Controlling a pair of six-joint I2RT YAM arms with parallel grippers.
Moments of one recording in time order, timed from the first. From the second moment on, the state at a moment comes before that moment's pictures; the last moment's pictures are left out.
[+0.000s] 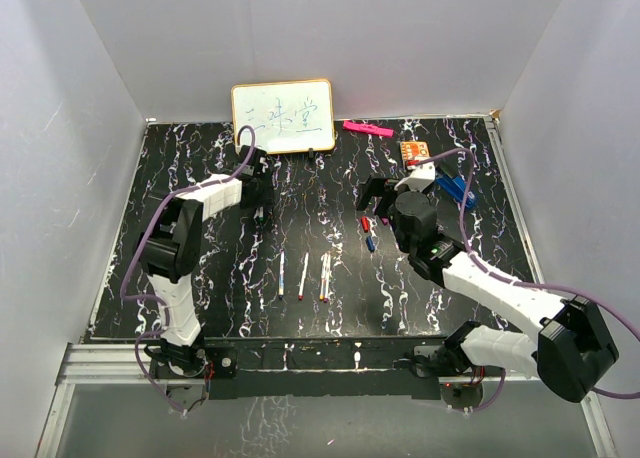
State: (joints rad) left arm -0.32 1.96 1.28 -0.32 -0.13 -0.38; right arm 0.64 1.12 0.68 0.28 0.50 0.38
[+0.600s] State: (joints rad) left arm -0.50 1.57 1.01 -0.43 -0.15 -0.41; right arm 0.59 1.16 0.68 0.28 0.52 0.41
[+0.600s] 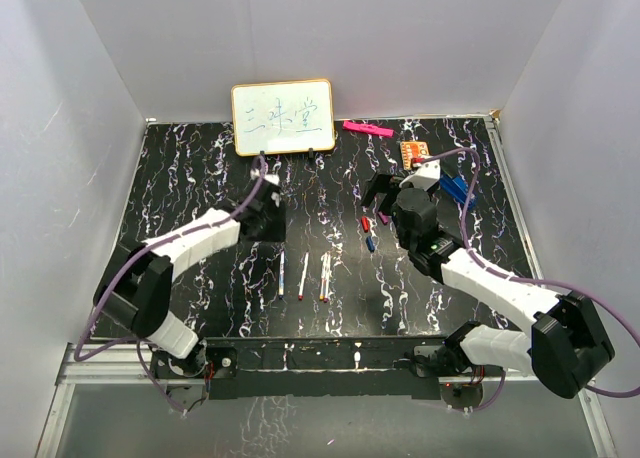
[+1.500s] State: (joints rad) left arm -0.72 1.44 0.84 -0.60 -0.09 -0.59; right arm 0.59 1.10 0.62 0.27 0.56 0.46
